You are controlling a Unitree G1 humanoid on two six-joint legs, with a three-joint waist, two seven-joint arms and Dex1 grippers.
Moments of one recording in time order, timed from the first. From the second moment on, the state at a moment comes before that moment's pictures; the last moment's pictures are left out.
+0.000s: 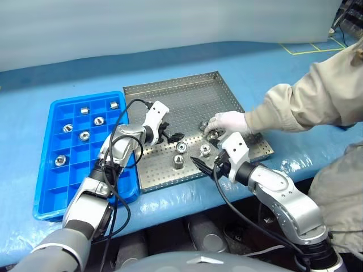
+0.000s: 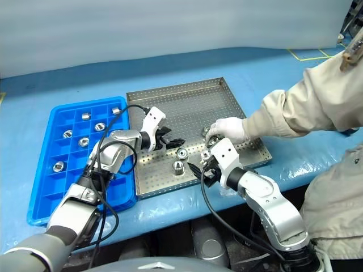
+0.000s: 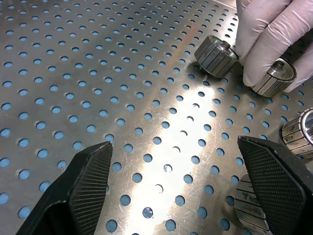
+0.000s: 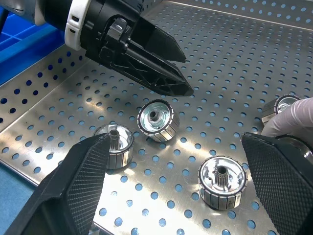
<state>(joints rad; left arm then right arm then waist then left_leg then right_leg) -0.66 0.28 -0.22 0.28 -0.21 0.73 -0.64 -0.03 -0.46 0.15 -0.62 0.32 0.73 0.43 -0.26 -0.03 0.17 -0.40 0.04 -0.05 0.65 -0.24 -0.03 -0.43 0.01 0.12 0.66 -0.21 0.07</state>
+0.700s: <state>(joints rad) -0.71 0.31 -0.24 0.26 -0.19 0.66 -0.74 -0.02 -0.46 0.14 -0.62 0.32 0.73 0.43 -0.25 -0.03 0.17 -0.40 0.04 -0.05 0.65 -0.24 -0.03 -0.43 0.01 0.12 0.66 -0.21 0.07</state>
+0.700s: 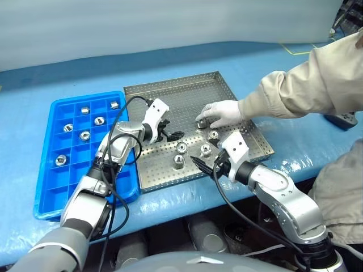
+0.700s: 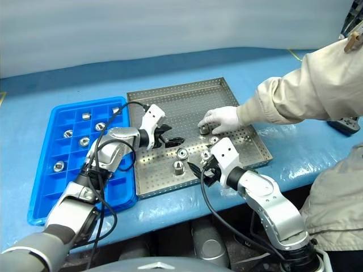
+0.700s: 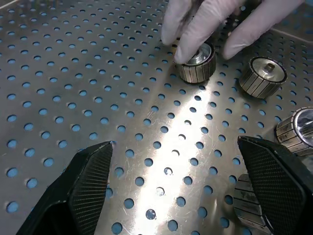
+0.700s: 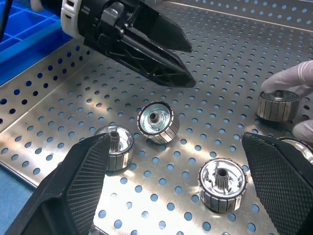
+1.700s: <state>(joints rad) -0.98 0.13 -0.35 0.75 -0.04 0.34 -0.93 0.12 -0.46 0.08 -0.70 0.32 0.73 0.35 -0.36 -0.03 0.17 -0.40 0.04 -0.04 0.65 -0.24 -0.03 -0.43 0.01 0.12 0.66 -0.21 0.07</state>
